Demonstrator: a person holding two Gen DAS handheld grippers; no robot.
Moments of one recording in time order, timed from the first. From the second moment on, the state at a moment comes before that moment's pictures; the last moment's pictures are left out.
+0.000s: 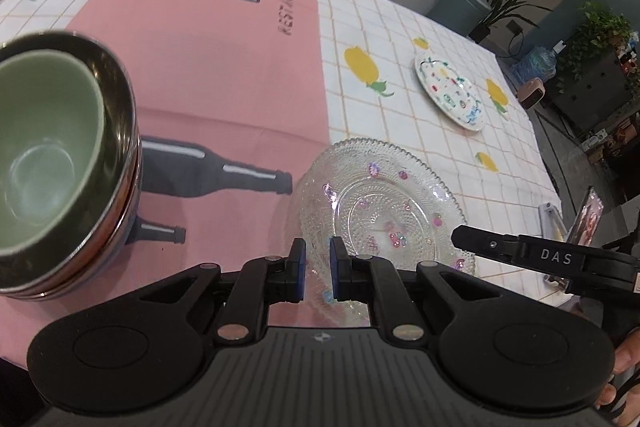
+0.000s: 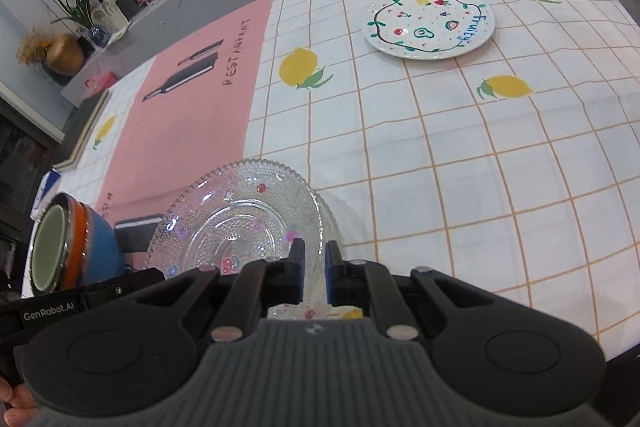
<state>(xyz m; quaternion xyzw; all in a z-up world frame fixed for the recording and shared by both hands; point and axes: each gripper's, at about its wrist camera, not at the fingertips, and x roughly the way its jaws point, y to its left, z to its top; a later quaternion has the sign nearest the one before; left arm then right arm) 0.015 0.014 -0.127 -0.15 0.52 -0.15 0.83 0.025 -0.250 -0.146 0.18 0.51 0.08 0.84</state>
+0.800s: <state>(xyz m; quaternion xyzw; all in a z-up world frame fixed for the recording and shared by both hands) 0.016 0.001 -0.137 -0.09 0.53 -0.13 0.83 0.024 -0.225 -0.154 0.10 0.51 0.05 0.85</state>
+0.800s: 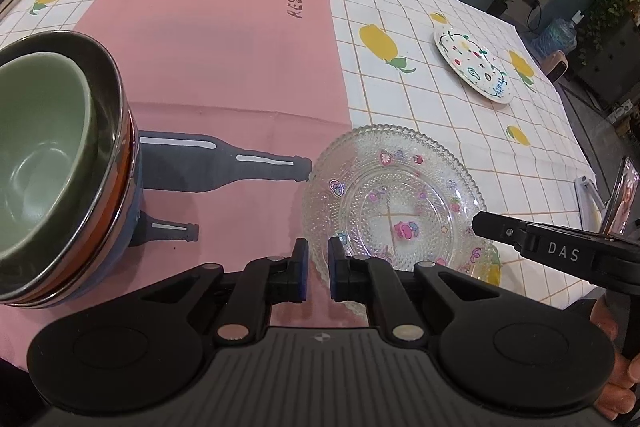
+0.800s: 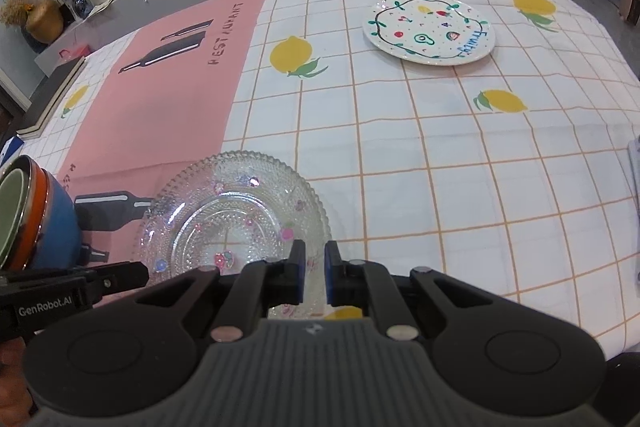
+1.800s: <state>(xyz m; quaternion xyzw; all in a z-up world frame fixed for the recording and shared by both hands) 0.023 0.004 -0.137 -0.08 0.52 -0.11 0.85 0.018 -0.237 -0.152 0.13 0.51 0.04 0.85</state>
